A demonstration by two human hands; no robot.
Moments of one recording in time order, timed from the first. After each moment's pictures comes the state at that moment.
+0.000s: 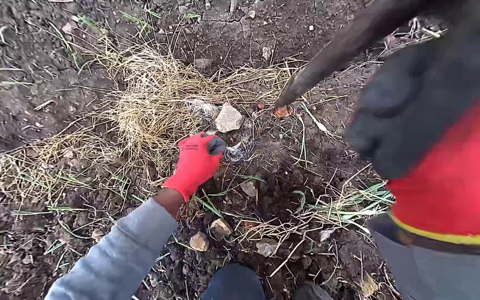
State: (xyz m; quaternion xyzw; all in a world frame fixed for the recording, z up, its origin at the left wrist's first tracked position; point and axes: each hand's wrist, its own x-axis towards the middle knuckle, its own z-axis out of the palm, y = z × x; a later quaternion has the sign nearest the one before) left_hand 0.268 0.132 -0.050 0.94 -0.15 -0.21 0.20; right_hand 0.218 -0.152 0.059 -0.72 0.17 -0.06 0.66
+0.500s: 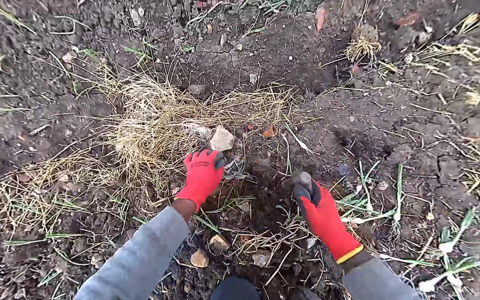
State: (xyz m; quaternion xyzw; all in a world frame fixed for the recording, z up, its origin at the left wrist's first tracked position) left_hand 0.276 0.107 -0.069 0.95 -0.15 -0.24 0.14; right_hand 0.098 -0.159 -0.054 -0.84 0.27 0.13 0.45
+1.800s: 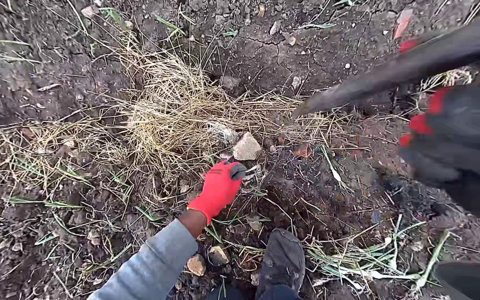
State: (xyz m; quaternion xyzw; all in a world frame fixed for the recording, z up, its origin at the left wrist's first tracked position) left_hand 0.297 0.114 -0.072 0.90 -0.03 -0.32 0.30; right_hand 0.342 -0.163 0.101 -0.60 0.26 0.09 0.75
